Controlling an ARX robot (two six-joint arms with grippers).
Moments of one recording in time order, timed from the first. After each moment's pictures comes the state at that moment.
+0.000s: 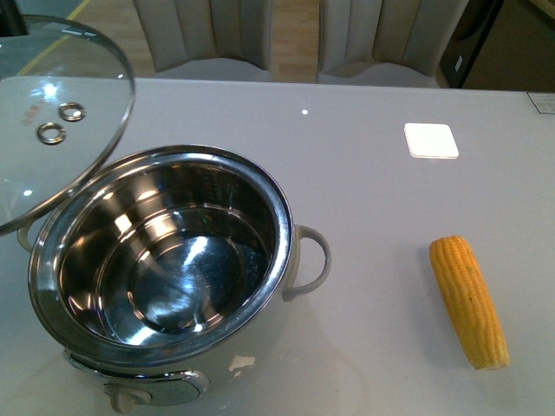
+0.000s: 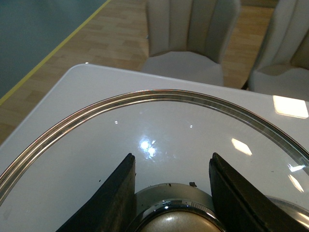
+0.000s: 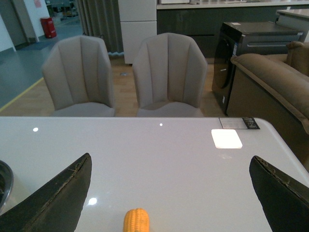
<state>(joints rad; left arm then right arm) -0.16 1.51 0.51 0.67 -0.31 -0.11 0.00 0.00 0.02 0.00 0.00 0.00</state>
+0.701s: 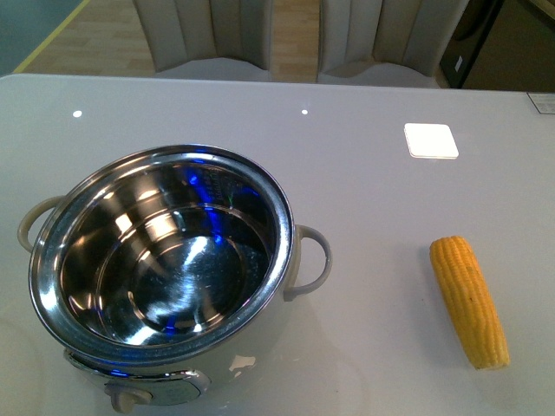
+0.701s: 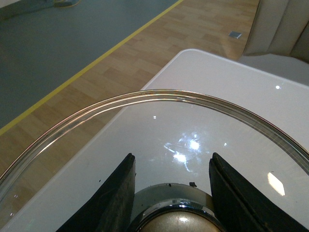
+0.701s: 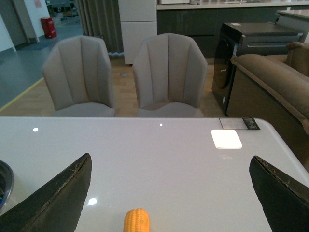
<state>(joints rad) 0.37 1.75 0.48 0.94 -0.12 -0.02 0.00 0.00 0.02 0.00 0.00 0.00</state>
